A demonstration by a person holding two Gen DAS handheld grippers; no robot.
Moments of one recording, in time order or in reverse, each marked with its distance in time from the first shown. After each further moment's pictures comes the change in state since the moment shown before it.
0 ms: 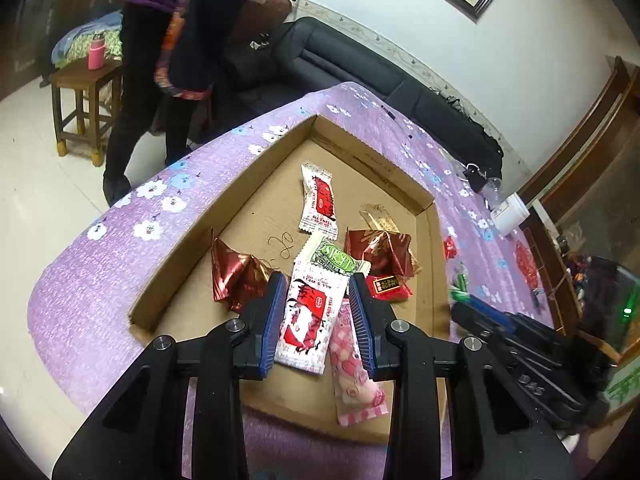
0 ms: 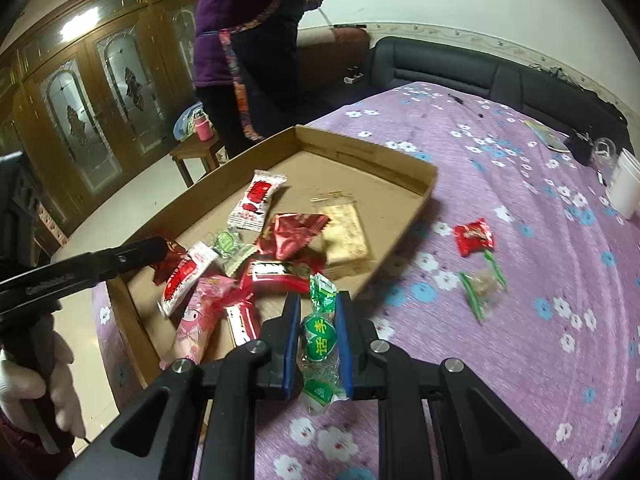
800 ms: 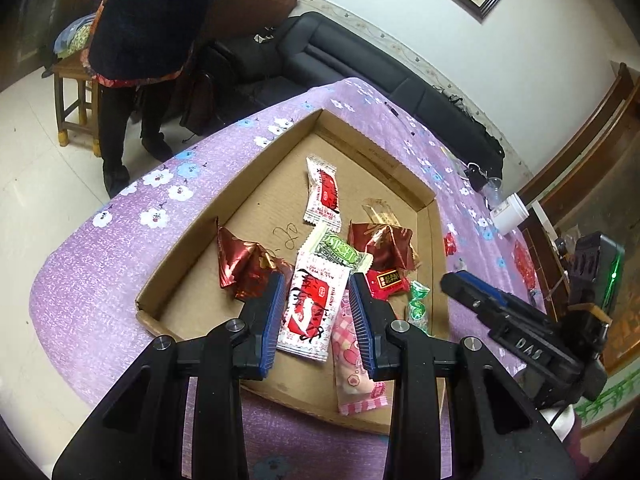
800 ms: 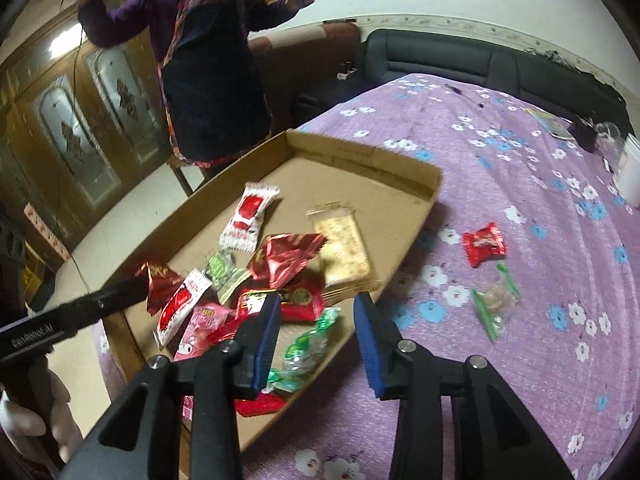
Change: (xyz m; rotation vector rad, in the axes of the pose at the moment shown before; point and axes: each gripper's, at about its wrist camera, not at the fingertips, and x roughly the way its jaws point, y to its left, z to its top) left arm 0.000 0.002 -0.002 -0.017 0.022 0.003; right arm 0.012 -0.012 0.016 0.080 0.001 0.017
